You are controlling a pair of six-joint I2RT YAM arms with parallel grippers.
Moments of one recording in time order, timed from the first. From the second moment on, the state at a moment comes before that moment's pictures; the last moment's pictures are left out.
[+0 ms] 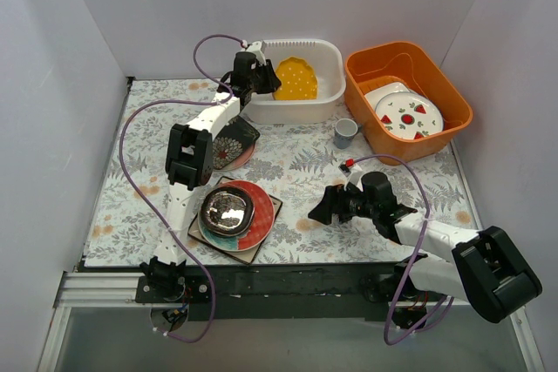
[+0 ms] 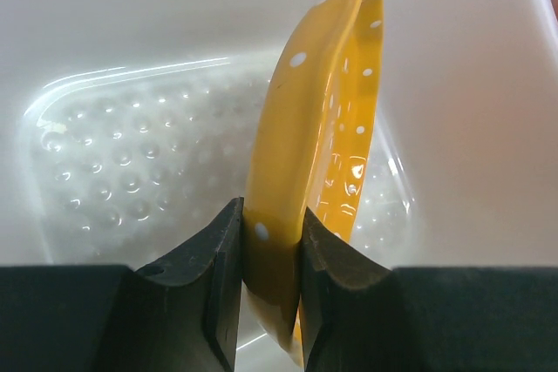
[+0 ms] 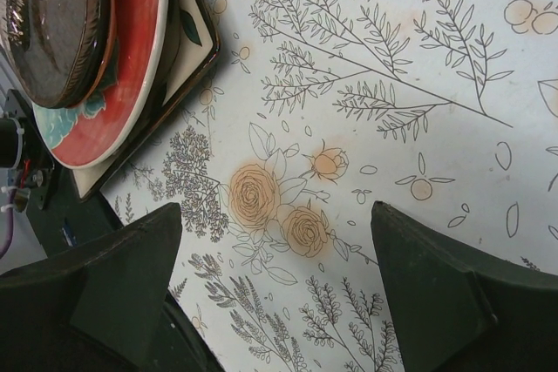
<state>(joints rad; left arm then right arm) -0.35 2.48 2.17 -0.06 0.21 -0.39 0.53 1.16 0.28 0.30 -0.48 0.47</state>
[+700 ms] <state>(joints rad) -0.35 2.48 2.20 -0.05 0.21 -0.38 0.53 1.20 0.28 0.34 -0.50 0.48</state>
